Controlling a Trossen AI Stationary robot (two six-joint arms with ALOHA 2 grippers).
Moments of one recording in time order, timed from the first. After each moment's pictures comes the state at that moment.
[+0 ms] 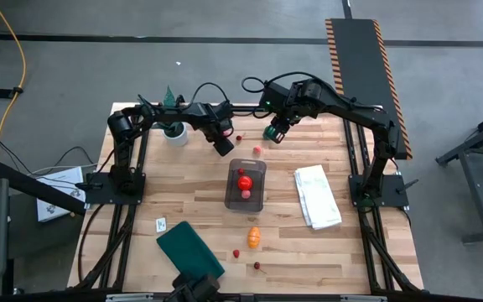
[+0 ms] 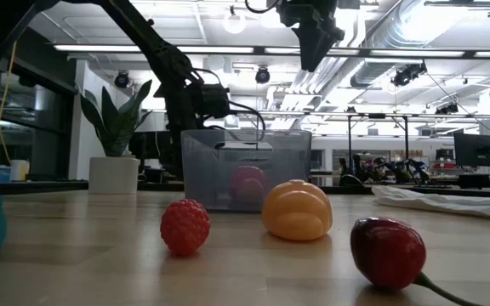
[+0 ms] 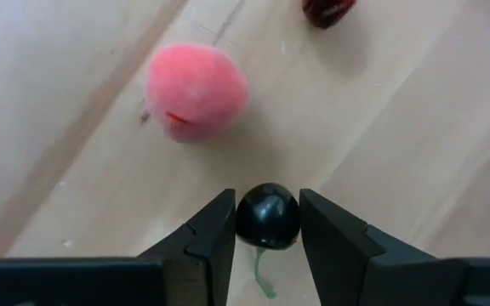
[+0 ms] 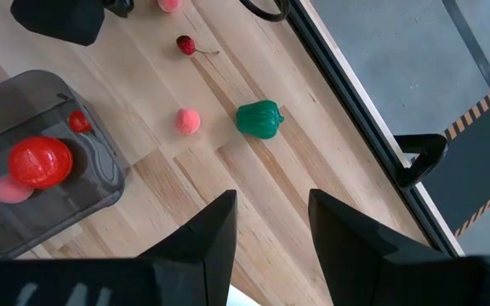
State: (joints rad) left arm 0.68 1.96 1.27 -0.65 0.10 -0.10; right arm -0.31 1.82 2.05 -1.48 0.28 0.23
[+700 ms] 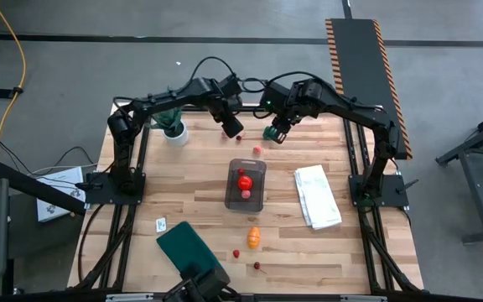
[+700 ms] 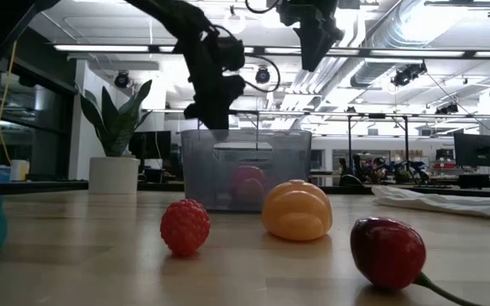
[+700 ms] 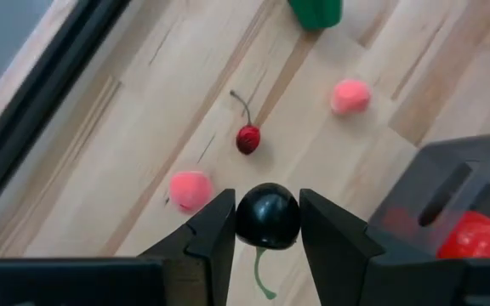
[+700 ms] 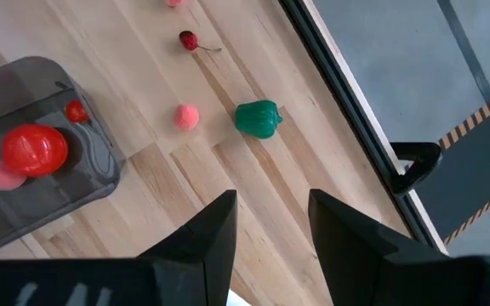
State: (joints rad) left arm 0.68 1.96 1.72 -0.99 0.12 -0.05; right arm -0.32 1.81 2.05 -1.49 0.28 0.17
